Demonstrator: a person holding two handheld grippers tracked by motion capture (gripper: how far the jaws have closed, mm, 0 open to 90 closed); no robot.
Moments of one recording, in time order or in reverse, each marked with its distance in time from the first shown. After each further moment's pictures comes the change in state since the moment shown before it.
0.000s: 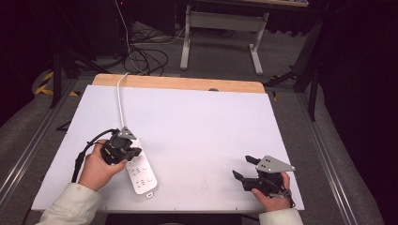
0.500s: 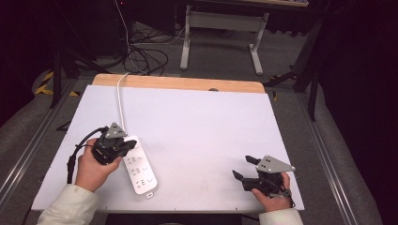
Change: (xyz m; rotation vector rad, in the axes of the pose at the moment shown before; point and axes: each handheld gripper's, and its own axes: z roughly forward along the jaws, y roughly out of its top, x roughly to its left) left arm 0.003 -0.007 -0.022 -0.161 0.097 -0.028; right arm 0.000 0.000 0.000 0.000 -0.002 0.001
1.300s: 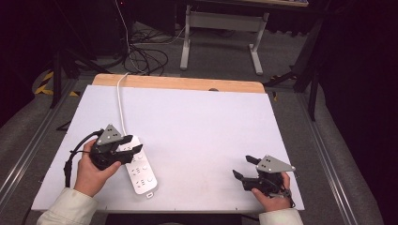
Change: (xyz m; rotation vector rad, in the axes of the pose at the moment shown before) left arm -0.012 -0.004 -0.016 -0.156 -0.020 0.001; right arm 0.000 0.000 0.000 -0.001 -0.006 0.005
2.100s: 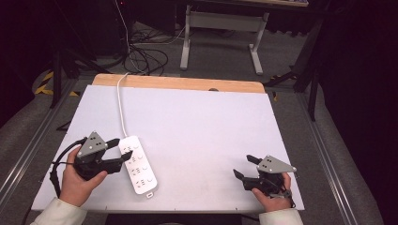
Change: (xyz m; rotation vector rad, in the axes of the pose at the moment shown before) left arm 0.001 -0.018 -0.031 -0.069 0.013 0.001; right arm 0.001 0.001 -0.002 -0.015 -0.015 0.000
